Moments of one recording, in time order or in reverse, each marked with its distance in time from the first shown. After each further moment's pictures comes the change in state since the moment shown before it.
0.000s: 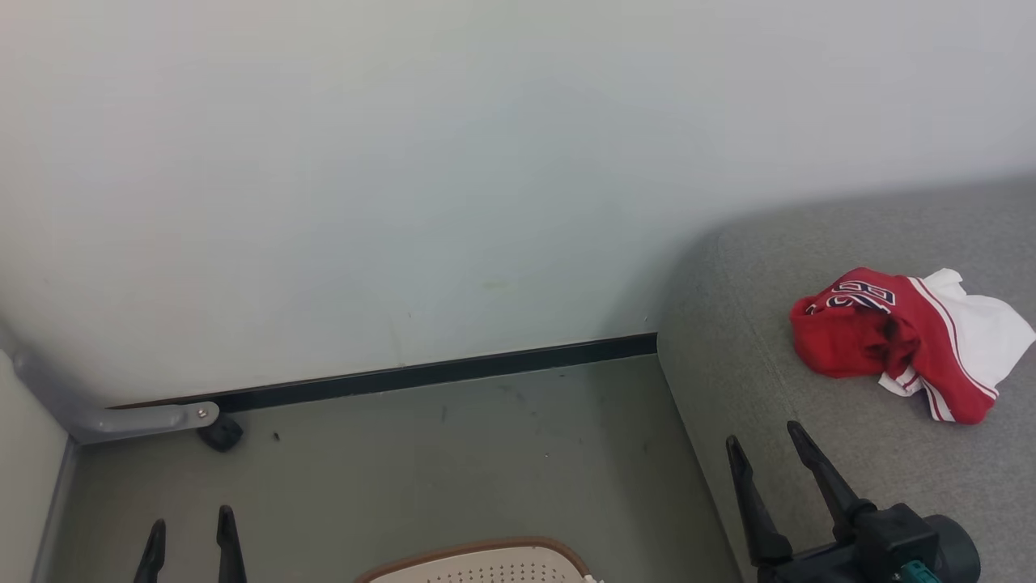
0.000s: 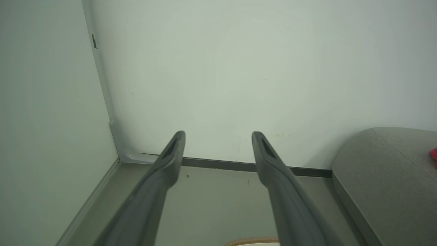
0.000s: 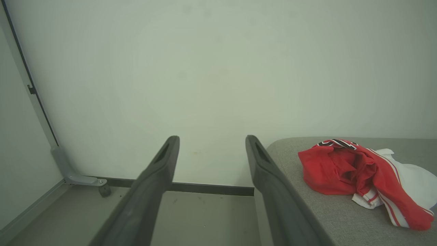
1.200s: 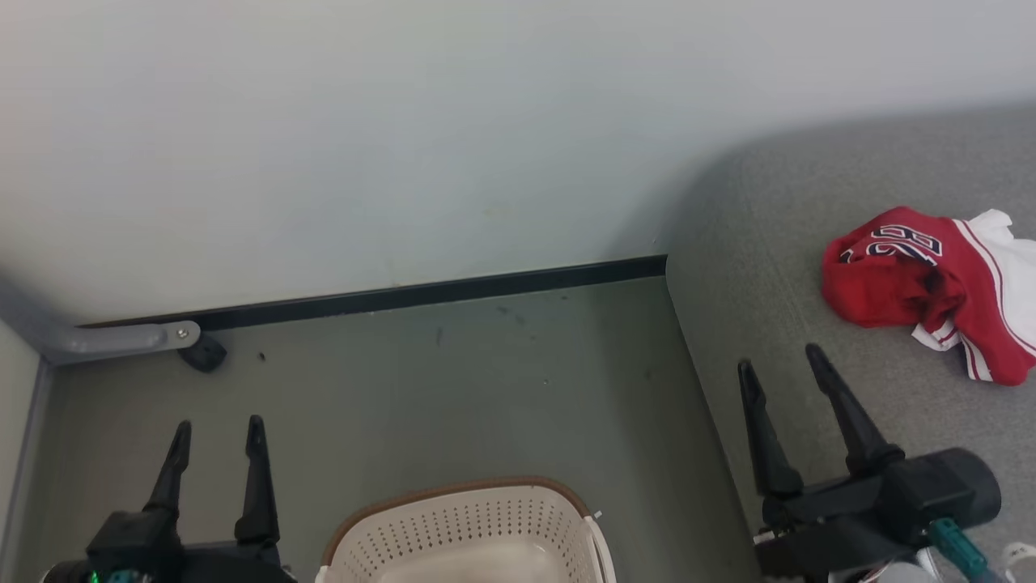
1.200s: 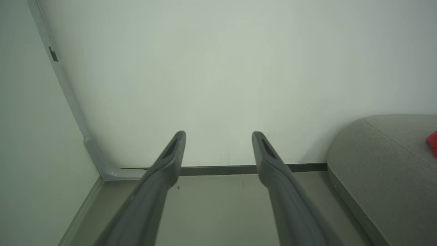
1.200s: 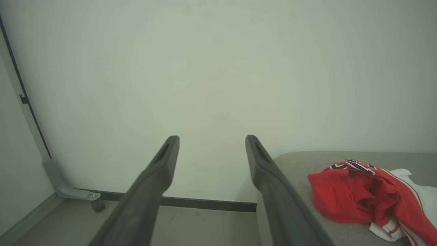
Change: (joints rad) left arm -0.121 0.004 -0.032 -0.085 0.092 -0.011 0.063; right arm -0.058 0.025 -0.062 -0.116 -0.054 -0.001 0.000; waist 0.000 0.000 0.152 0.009
